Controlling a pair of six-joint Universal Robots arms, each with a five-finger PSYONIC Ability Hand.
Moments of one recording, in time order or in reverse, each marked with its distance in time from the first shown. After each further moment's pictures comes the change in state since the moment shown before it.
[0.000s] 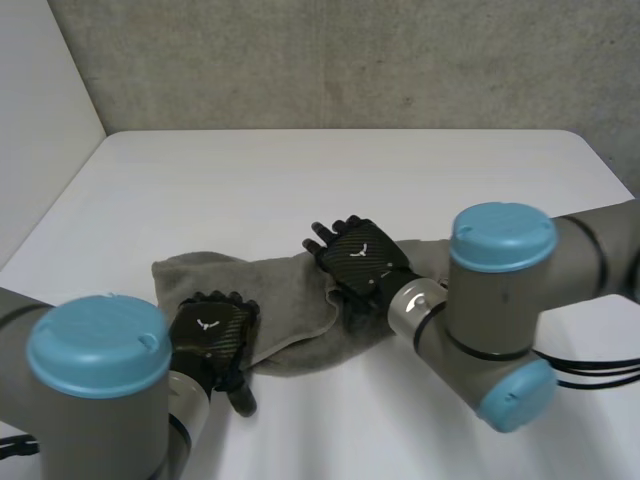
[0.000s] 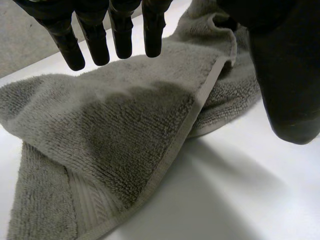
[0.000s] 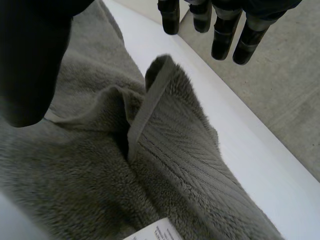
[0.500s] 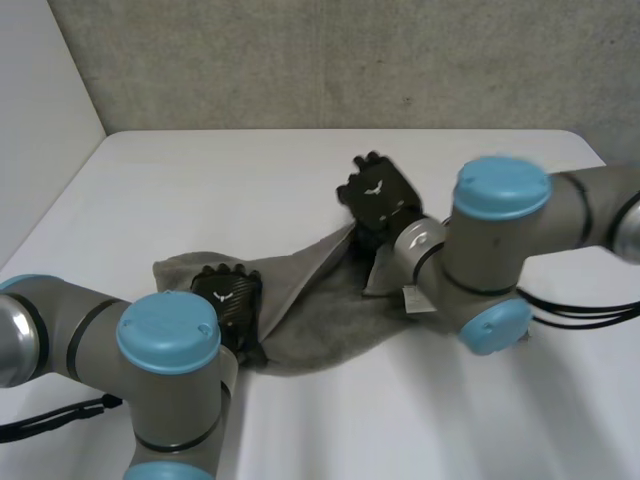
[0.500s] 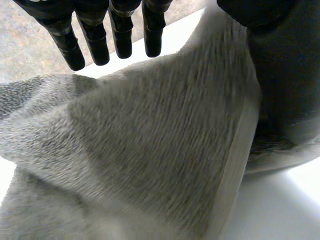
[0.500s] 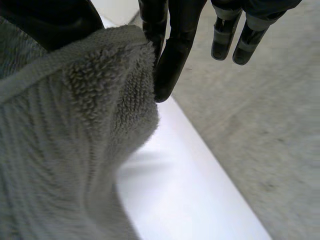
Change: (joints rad) left arm 0.013 -0.255 0.132 0.262 -0.091 0.047; right arm -0.072 0.130 -0.274 -0.037 0.037 -0.074; left_hand 0.000 0.000 0.000 0.000 0.000; right_hand 1.169 1.213 0.000 0.000 1.084
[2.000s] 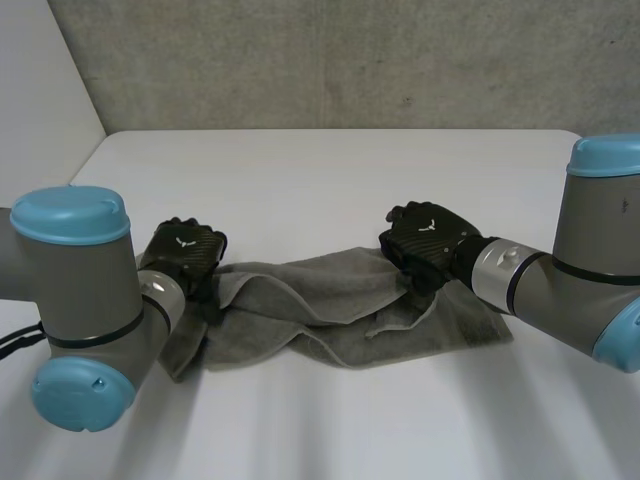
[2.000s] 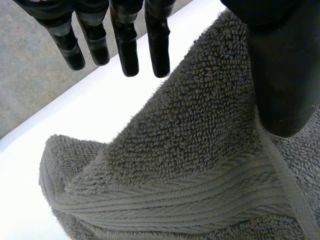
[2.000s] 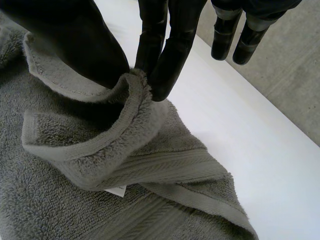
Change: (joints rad) left arm 0.222 0.126 0.128 -0.295 0.247 0.219; right arm -0.203 -0.226 0.251 0.312 -0.303 0.006; left_hand 0.189 0.189 0.000 0.000 0.152; right_hand 0.020 0.016 0.000 0.000 0.017
